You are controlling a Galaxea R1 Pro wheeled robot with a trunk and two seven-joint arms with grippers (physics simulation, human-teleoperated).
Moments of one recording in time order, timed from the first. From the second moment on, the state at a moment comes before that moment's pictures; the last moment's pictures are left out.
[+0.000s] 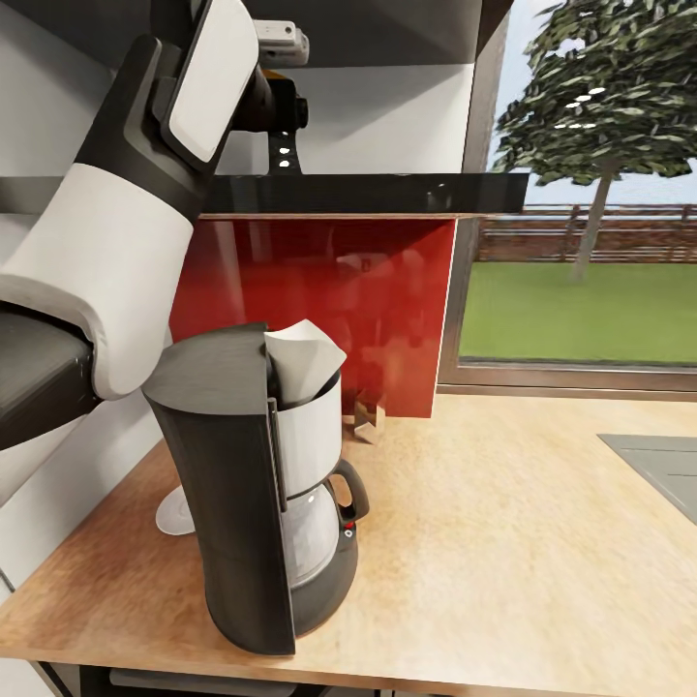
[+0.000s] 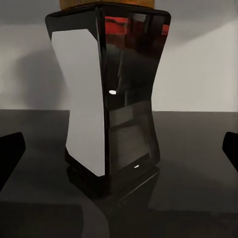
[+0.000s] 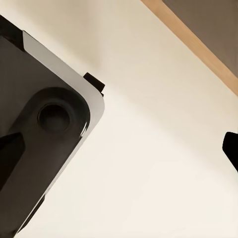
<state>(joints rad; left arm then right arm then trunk) -1.90 -0.16 -0.31 -0.80 0.60 0.97 0.61 -0.11 -0.11 0.14 0.05 0.49 -0.26 0.01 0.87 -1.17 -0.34</state>
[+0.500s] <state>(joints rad) -1.90 -0.16 -0.31 -0.80 0.60 0.97 0.61 -0.11 -0.11 0.14 0.05 0.49 -0.26 0.01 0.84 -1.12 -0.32</state>
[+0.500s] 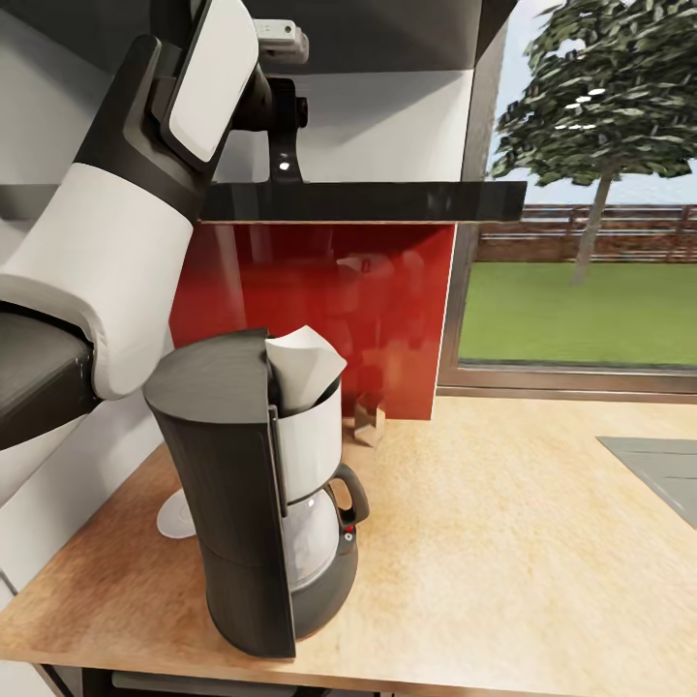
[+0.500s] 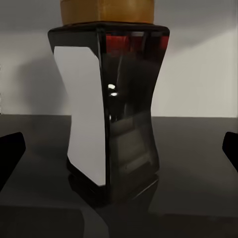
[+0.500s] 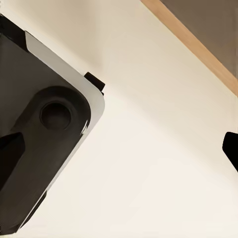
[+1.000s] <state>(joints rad) -1.90 -0.16 -0.31 -0.80 0.60 0.97 0.61 -0.11 -0.11 0.14 0.05 0.49 -0.26 0.01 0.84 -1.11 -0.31</state>
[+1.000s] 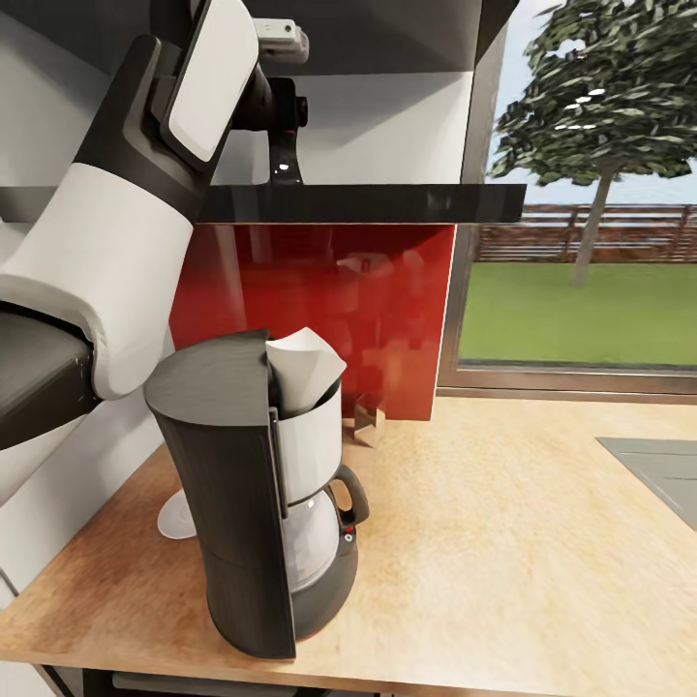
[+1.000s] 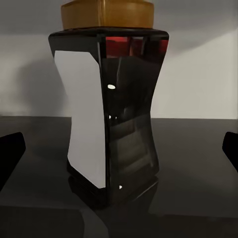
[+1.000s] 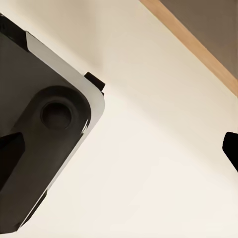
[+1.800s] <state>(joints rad) -1.90 -0.16 -0.31 -0.80 0.60 0.97 0.61 -0.09 -0.11 0.14 0.05 0.49 -0.26 0.01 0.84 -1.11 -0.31</state>
